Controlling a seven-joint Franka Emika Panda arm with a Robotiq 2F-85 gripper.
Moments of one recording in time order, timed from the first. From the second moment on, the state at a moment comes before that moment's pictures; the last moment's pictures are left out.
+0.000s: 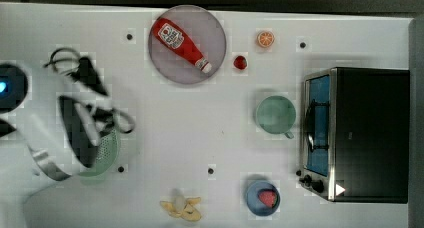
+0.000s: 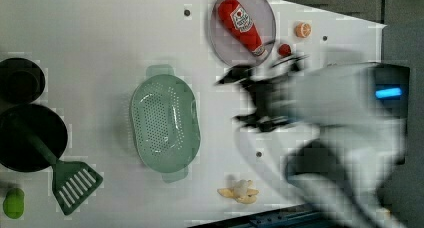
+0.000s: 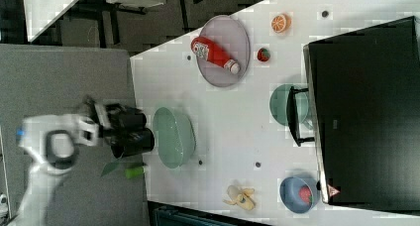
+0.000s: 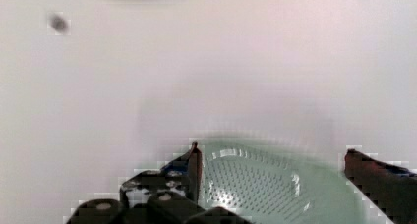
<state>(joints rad) 0.64 0.18 -0.17 -1.92 0.05 0.52 0.78</state>
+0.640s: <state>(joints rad) 0.42 -0.16 -0.66 -1.79 -0.09 0.25 0.17</state>
